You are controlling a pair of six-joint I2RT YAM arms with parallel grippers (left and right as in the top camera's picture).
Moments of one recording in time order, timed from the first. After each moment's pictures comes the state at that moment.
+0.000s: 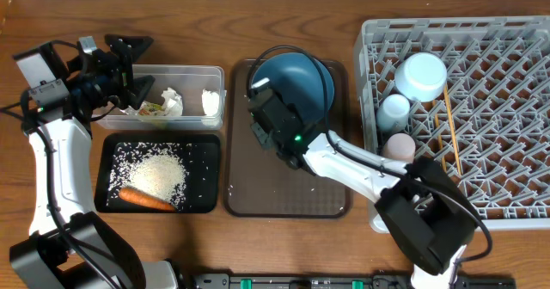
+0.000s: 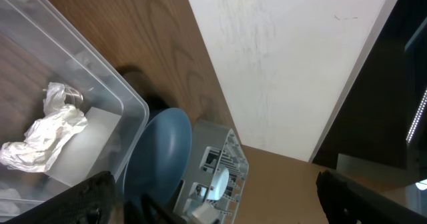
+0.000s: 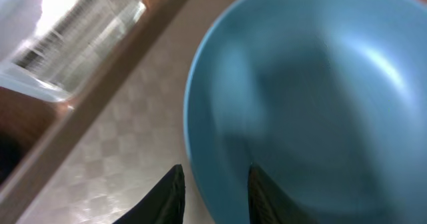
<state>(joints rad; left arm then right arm) 0.43 1.56 1.20 -0.37 0.96 -0.96 0.80 1.95 1.23 -0.14 0.25 0.19</state>
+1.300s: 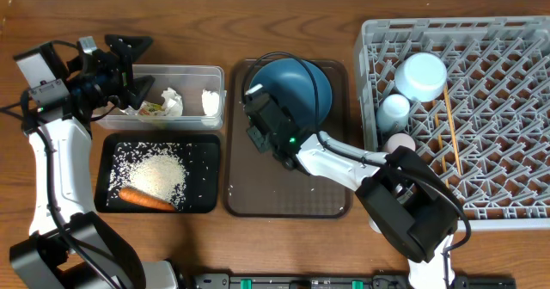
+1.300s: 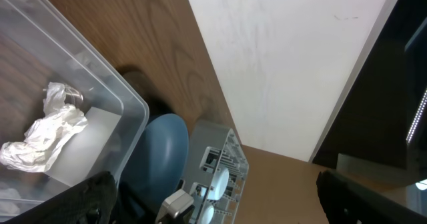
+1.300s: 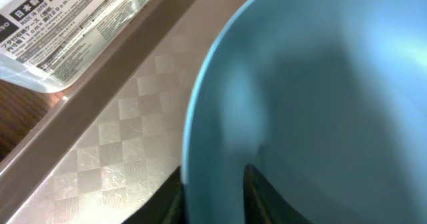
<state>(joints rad) 0.43 1.56 1.20 -0.37 0.96 -0.96 0.80 2.04 1.23 -0.04 0.20 0.15</state>
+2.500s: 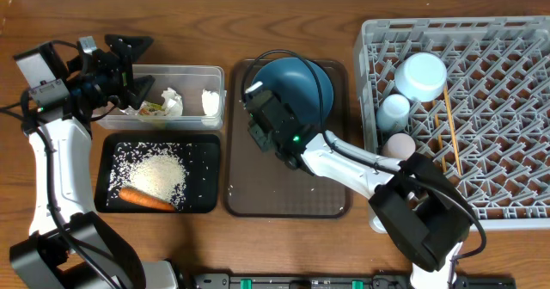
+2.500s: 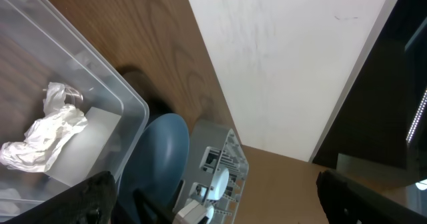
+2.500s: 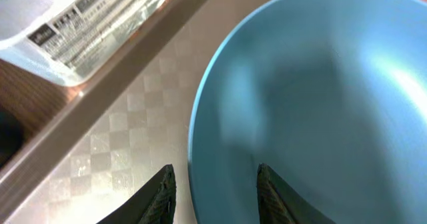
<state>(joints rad) 0.43 1.56 1.20 -0.37 0.96 -0.96 0.80 1.97 1.23 -0.12 0.20 0.10</state>
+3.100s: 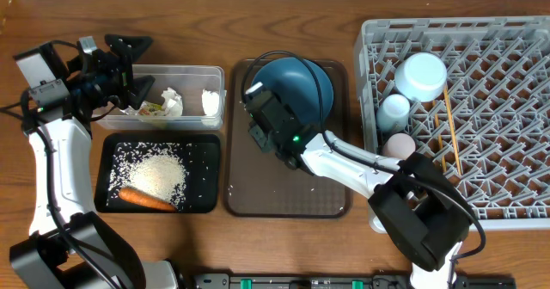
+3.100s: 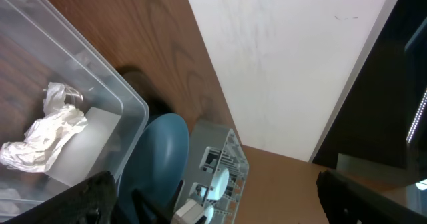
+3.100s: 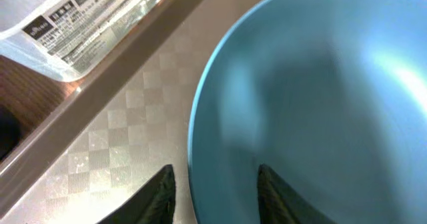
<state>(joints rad) 0.43 1.56 1.20 -0.37 0.96 -0.96 0.80 1.97 1.23 -0.11 0.20 0.09</state>
